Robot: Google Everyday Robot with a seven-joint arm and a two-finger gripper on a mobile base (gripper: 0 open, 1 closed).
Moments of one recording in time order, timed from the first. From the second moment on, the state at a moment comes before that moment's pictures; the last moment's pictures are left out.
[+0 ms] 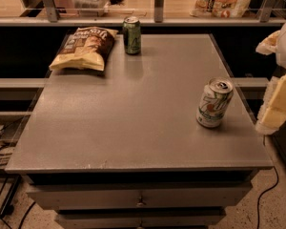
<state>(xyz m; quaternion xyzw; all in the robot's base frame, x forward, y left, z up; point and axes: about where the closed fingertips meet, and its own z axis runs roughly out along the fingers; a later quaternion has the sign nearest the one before) 0.438 -0.217 0.976 -0.60 0.78 -0.03 0.16</state>
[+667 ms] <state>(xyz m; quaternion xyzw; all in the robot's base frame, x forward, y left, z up) 0.451 -0.206 0.968 -0.61 0.77 0.00 0.20</state>
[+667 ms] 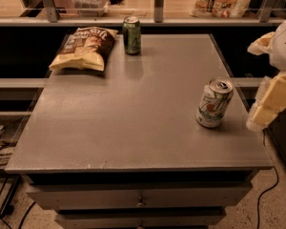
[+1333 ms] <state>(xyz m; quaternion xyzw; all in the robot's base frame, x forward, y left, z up) 0.500 -0.179 0.927 -0.60 0.75 0.05 0.26</state>
